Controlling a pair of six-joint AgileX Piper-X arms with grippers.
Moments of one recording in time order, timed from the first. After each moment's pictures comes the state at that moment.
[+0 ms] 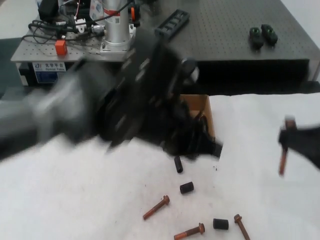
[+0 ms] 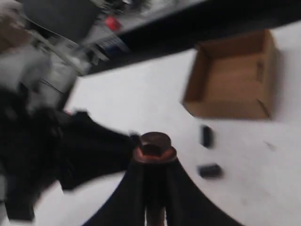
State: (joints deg) left arm -44.2 82.9 -55.3 11.5 24.1 -13.7; right arm -6.1 36.4 -33.4 40.7 -25.2 7.8
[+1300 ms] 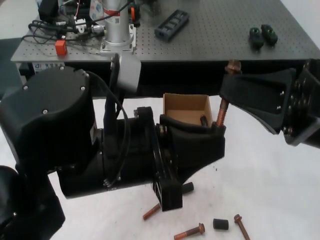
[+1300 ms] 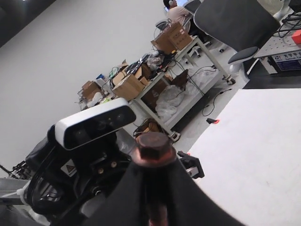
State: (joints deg) left arm -44.8 63.7 -35.2 -24.1 34.0 -23.6; right arm 16.6 44.8 -33.1 -6.9 -41.2 36.1
